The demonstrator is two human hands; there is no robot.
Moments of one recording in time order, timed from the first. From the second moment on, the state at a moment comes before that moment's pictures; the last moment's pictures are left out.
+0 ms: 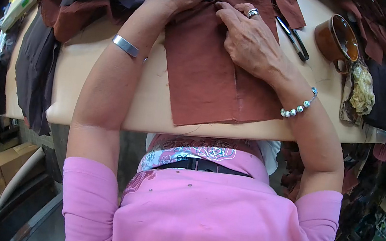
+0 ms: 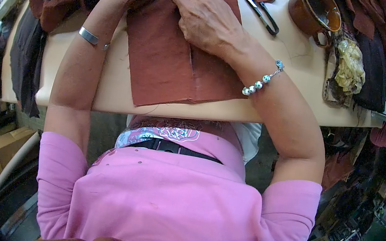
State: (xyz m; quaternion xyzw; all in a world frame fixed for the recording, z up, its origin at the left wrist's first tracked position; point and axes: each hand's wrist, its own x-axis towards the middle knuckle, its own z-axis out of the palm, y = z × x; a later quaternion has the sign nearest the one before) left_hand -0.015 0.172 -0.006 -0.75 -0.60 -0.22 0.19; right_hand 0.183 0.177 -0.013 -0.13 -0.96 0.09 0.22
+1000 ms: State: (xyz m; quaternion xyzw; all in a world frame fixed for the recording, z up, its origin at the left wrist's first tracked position) left_hand 0.006 0.146 -0.016 -0.72 -0.62 -0.31 0.06; right_hand 0.231 0.138 0.006 -0.04 -0.98 0.03 0.21
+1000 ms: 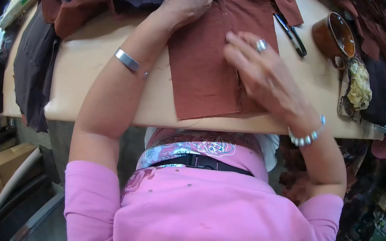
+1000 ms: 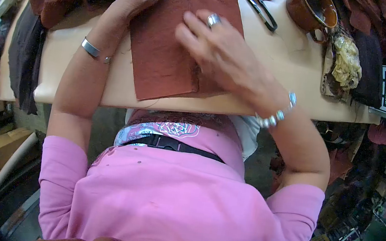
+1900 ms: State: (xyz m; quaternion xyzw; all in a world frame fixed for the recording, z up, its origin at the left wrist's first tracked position) left_hand -0.025 0.158 -0.013 -0.76 -0.55 -0.33 0.00; right_hand 0.237 0.116 0.010 0.02 -0.99 0.01 0.15
